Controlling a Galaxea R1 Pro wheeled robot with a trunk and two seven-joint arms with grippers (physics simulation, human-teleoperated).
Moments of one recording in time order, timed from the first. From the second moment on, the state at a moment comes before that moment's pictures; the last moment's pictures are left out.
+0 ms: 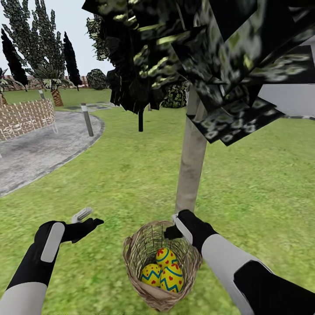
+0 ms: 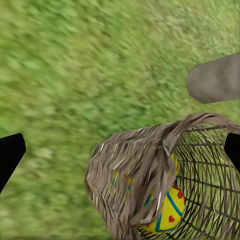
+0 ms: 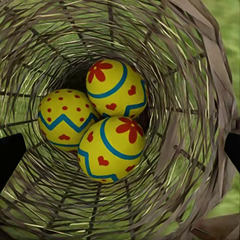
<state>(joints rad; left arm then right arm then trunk) -0.55 0.11 0.26 -1.16 0.63 1.01 0.16 -0.94 0.17 0.45 -0.38 -0.37 0.81 -0.13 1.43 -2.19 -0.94</state>
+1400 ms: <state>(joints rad) -0.55 0.11 0.29 -1.16 0.63 1.01 0.16 -0.95 0.17 0.45 -0.38 -0.38 0.82 -0.13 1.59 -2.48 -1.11</state>
